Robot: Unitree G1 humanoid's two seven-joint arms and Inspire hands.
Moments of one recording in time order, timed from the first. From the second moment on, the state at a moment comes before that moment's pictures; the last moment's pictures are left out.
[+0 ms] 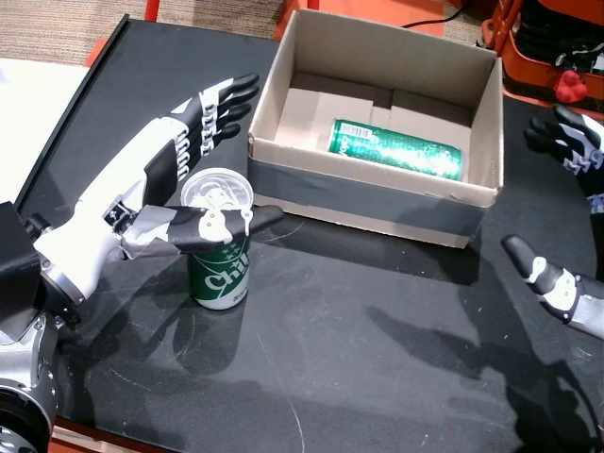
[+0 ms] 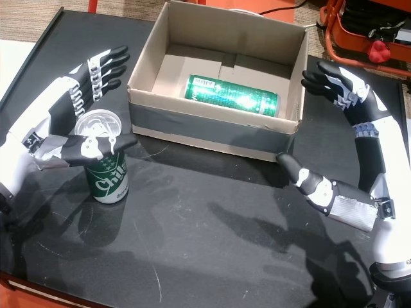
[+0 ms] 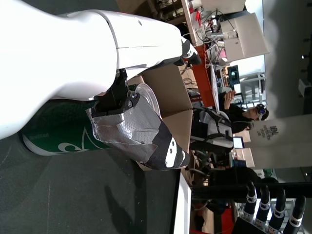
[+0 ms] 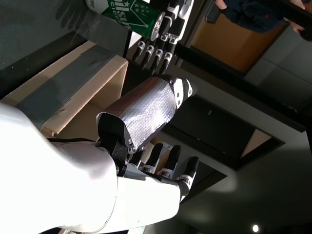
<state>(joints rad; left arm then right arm) -0.68 0.22 0.15 1.16 -0.16 -0.82 -0.76 -0.35 -0.22 -0.22 0.91 0.51 -1.29 0.84</state>
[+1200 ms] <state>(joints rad) -0.61 0.16 0.17 1.16 -0.16 -0.84 -0.74 -0.35 -0.22 -0.26 0.92 0.51 -1.27 0.85</state>
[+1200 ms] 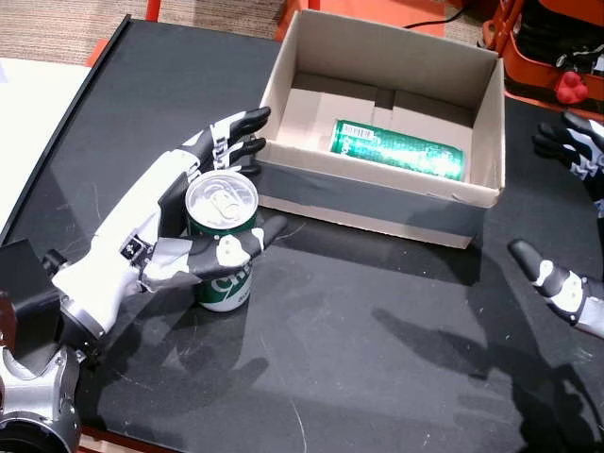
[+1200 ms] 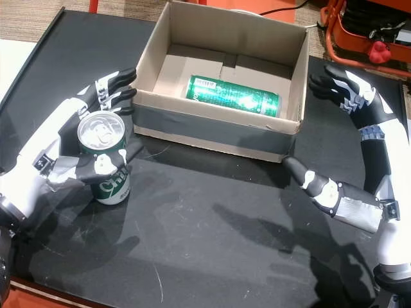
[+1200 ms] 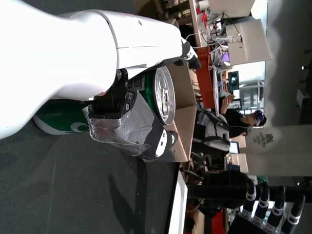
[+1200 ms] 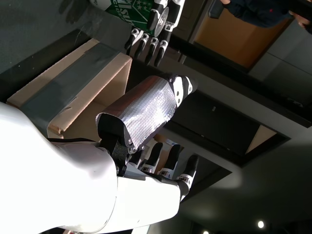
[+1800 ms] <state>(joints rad) -0.58 0.13 0.19 1.15 -0.21 -0.84 -0.78 -0.31 -0.22 -0.25 0.87 0.52 -1.27 0.86</state>
